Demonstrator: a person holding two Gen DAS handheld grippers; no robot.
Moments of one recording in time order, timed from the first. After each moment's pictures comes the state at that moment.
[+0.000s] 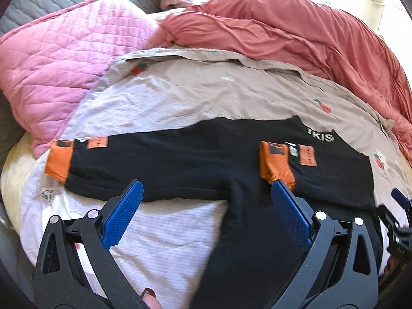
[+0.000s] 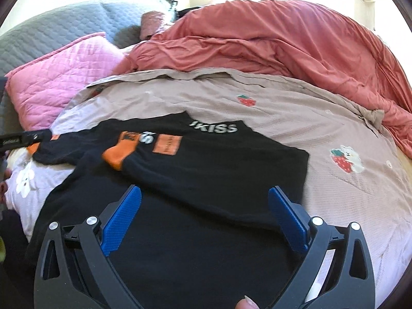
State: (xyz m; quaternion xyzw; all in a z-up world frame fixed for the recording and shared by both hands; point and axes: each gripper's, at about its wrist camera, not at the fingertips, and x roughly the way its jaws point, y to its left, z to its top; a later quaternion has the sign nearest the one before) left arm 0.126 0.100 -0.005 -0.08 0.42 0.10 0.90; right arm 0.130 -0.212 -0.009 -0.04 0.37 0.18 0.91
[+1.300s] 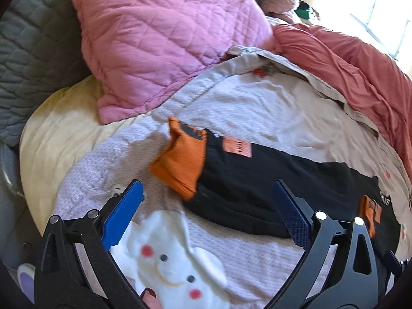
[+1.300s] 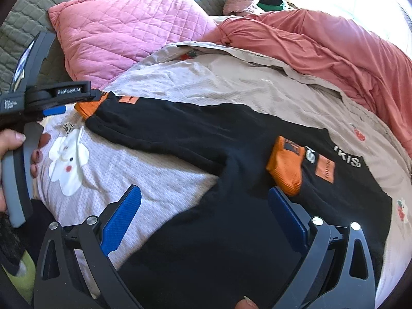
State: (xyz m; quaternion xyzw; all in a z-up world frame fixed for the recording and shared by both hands) left arm 0.087 0.298 -0.044 -0.20 0.40 0.25 0.86; right arm 0.101 0.040 -0.021 -0.14 0.40 0.30 0.86
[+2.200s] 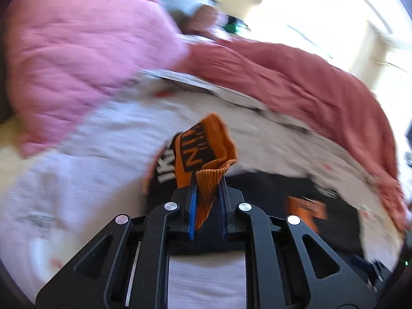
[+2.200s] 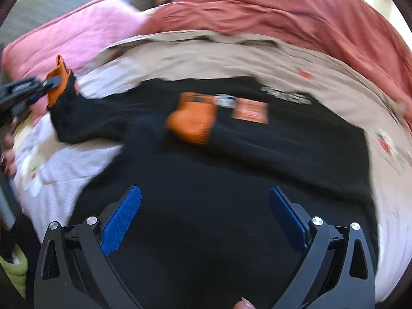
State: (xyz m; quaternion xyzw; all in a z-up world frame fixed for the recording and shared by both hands) left arm 0.126 0.203 -0.016 -0.20 0.32 0.05 0.93; right arm 0.122 -0.088 -0.042 -0.05 0.45 0.16 0.87
